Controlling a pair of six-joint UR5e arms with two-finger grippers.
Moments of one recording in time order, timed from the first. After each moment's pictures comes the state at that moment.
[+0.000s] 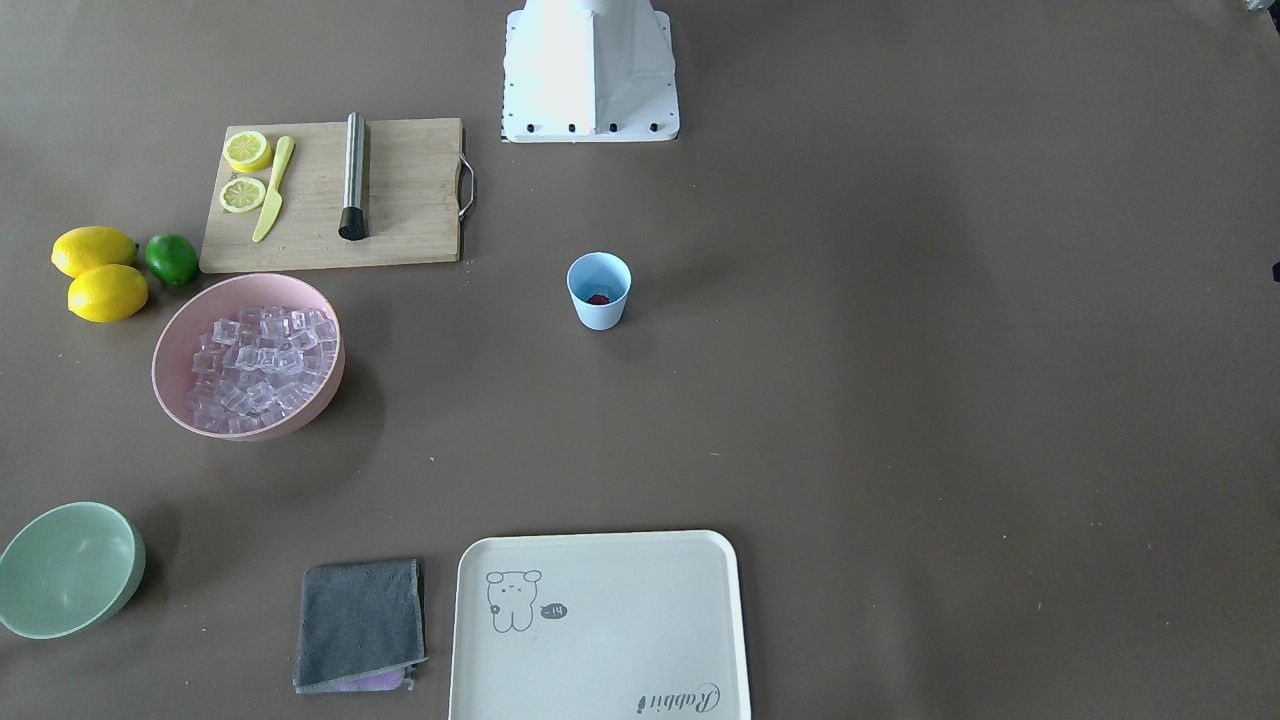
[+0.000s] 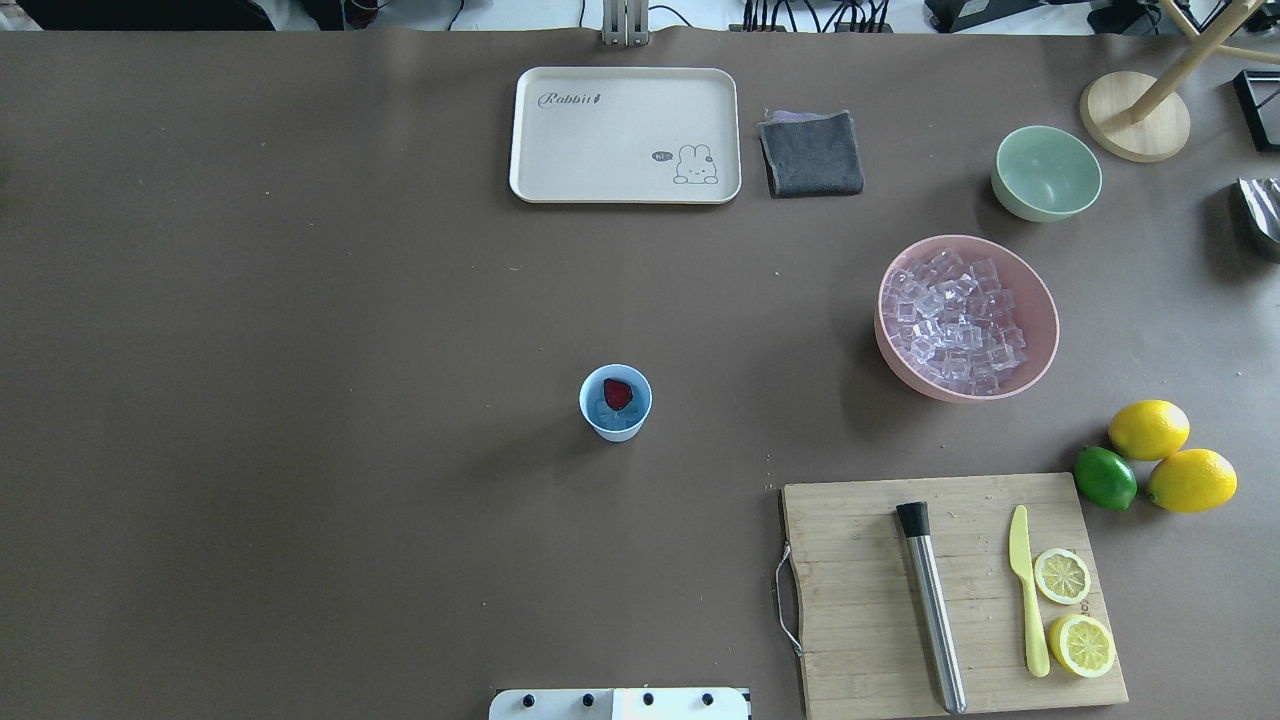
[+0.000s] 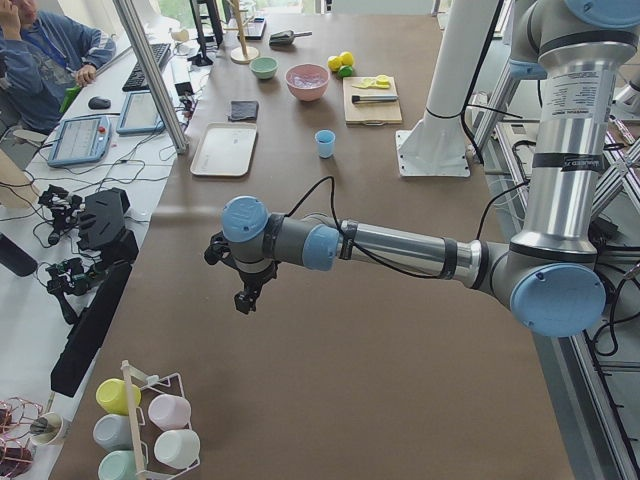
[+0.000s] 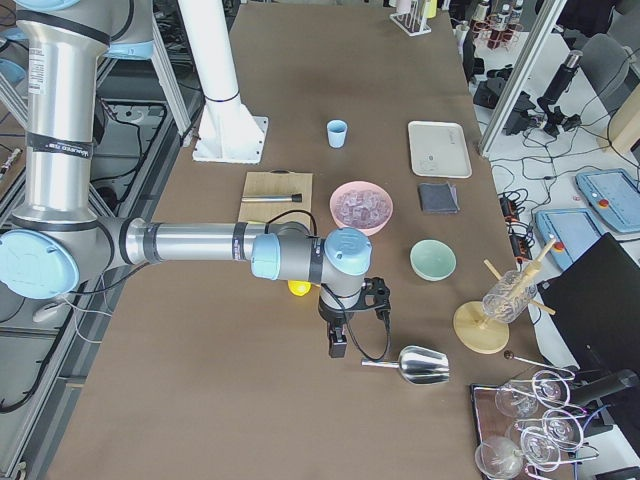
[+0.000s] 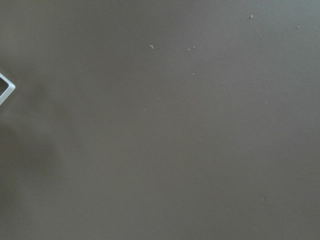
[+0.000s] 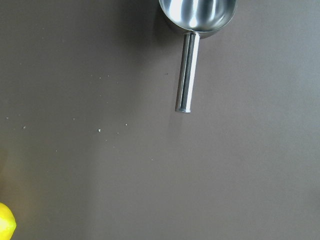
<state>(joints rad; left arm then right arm) -1.53 -1.63 -1.67 -1.54 -2.41 0.32 1.54 -1.70 1.74 -1.66 2.23 -0.17</state>
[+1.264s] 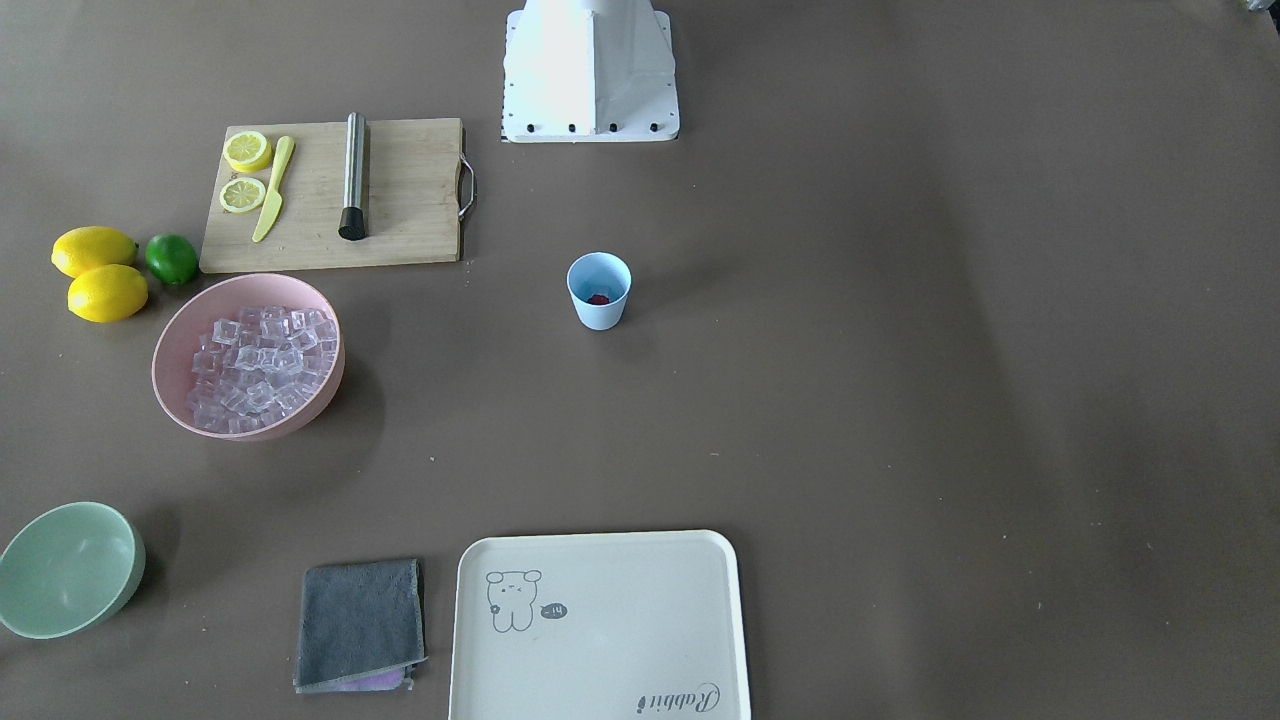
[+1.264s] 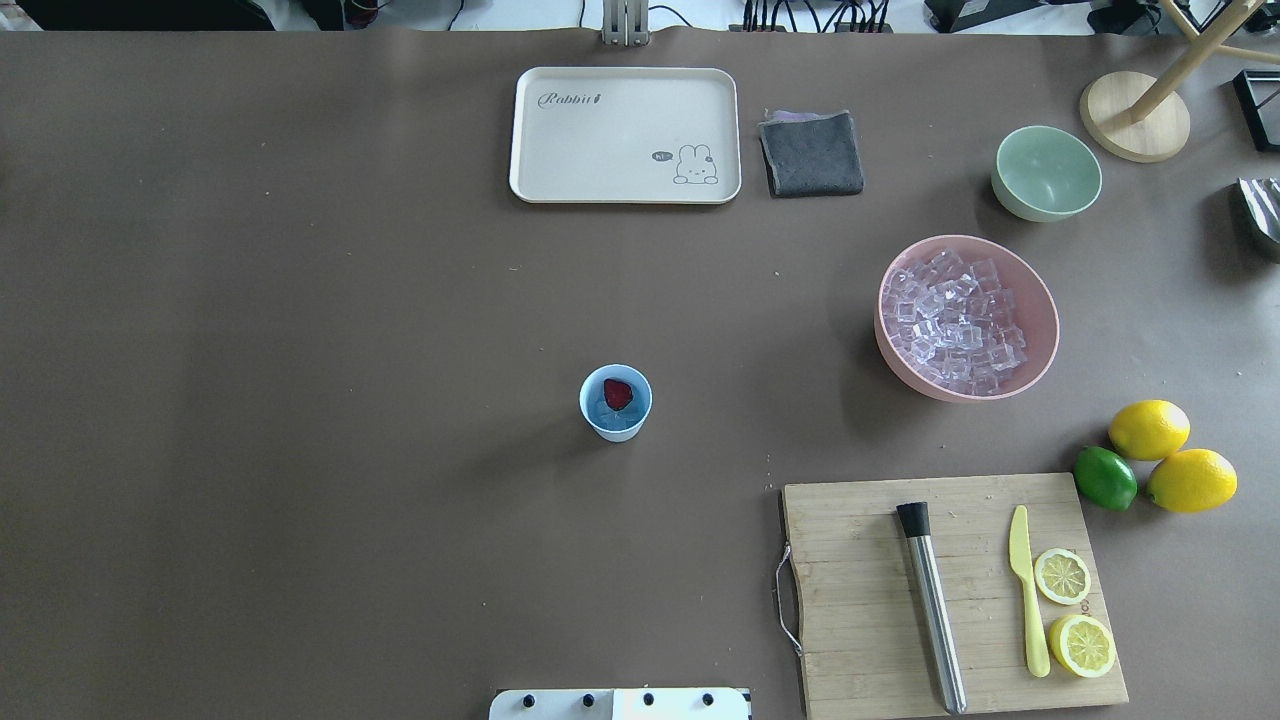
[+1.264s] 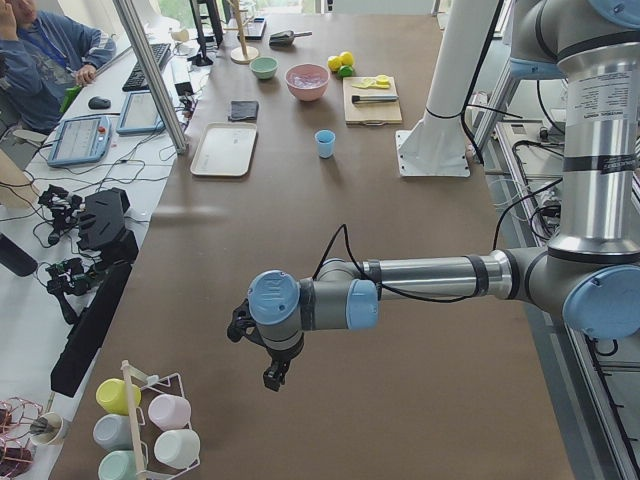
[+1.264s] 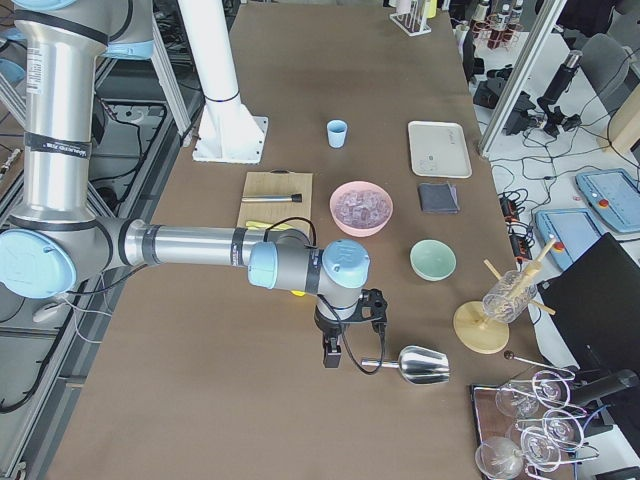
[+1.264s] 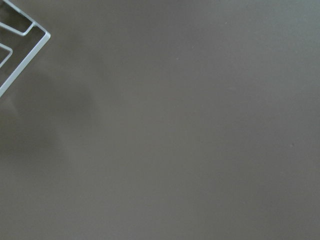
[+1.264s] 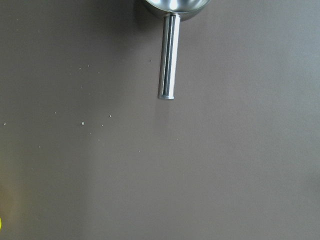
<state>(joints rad) -1.64 -1.51 -1.56 -1.59 -2.35 0.43 1.56 -1.71 1.70 -1.66 2.24 -0.16</state>
